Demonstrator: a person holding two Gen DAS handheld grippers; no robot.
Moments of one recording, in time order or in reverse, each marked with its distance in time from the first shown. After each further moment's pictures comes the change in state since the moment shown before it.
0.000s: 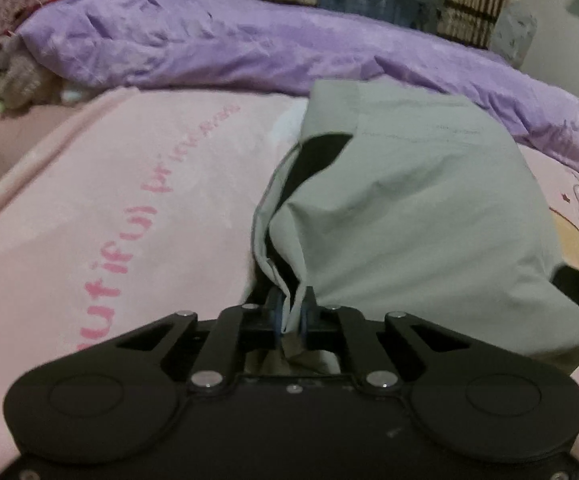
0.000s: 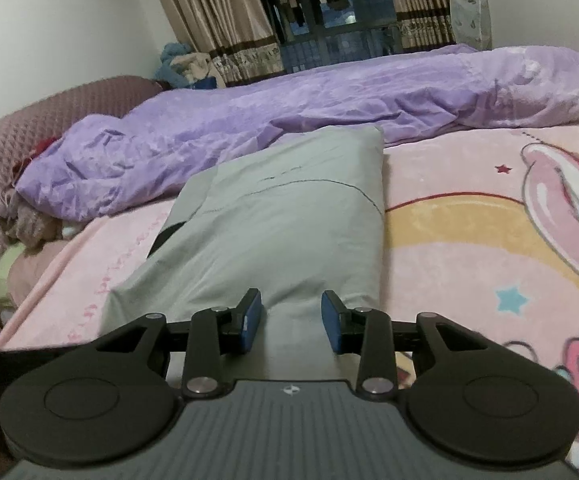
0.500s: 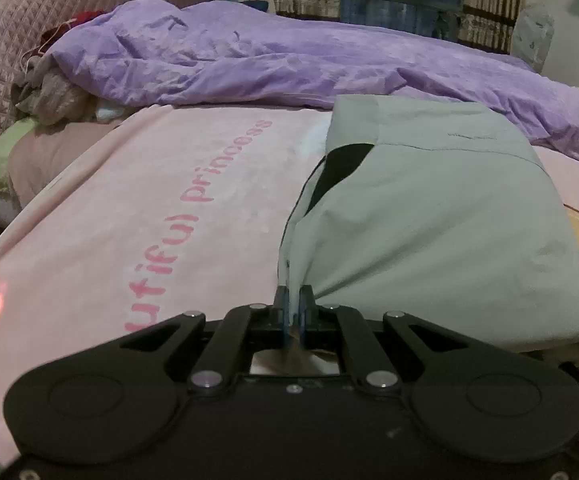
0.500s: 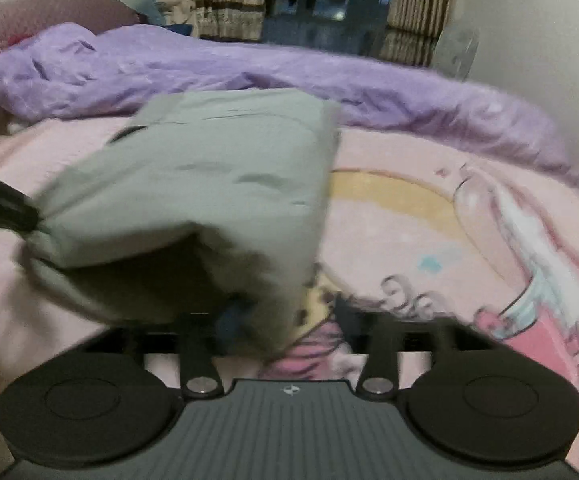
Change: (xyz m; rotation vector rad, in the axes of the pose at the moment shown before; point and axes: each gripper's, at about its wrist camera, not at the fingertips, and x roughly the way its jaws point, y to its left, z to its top) left arm -0.013 0.002 -0.006 0.009 -0.028 0.095; right arm -0.005 0.024 -0.049 -0.252 0.052 -0.281
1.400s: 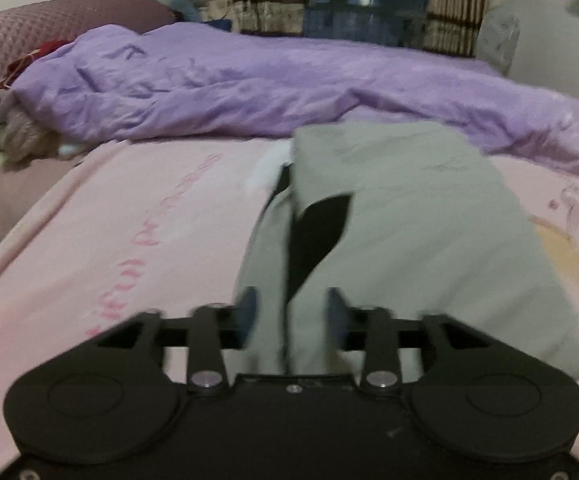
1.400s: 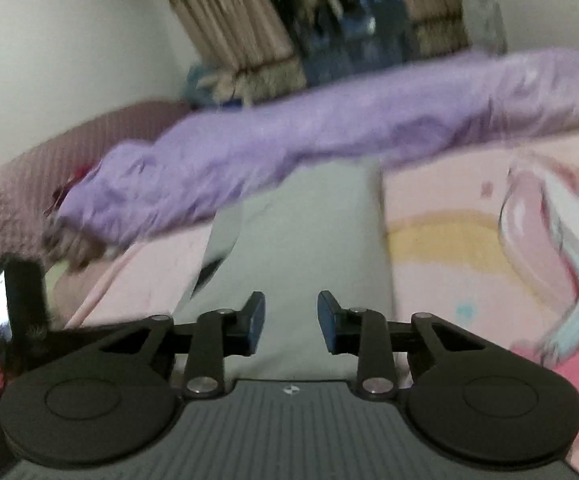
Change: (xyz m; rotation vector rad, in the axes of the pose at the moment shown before) left arm -0.007 -0.047 0.023 0.060 -0.064 -0.096; right arm -0.040 -0.102 0.045 0.278 -0.129 0.377
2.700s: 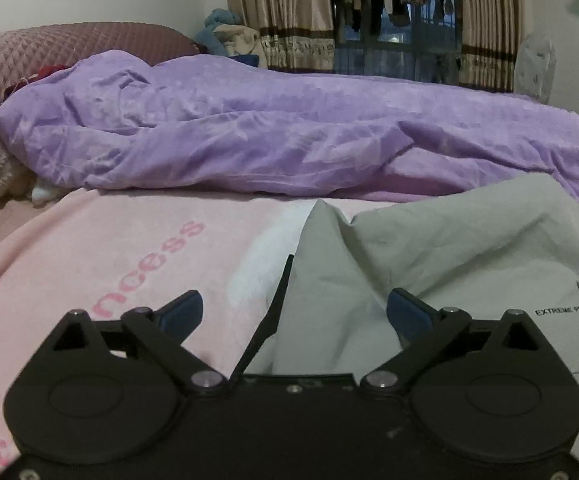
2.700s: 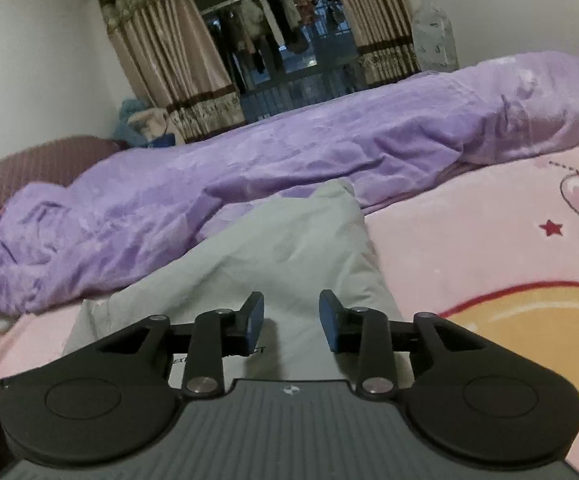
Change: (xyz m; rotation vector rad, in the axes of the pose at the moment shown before) left arm 0.167 -0.004 0.056 -0.009 -0.132 0.128; right arm 0.222 -0.029 0.037 0.052 -0.115 -0.160
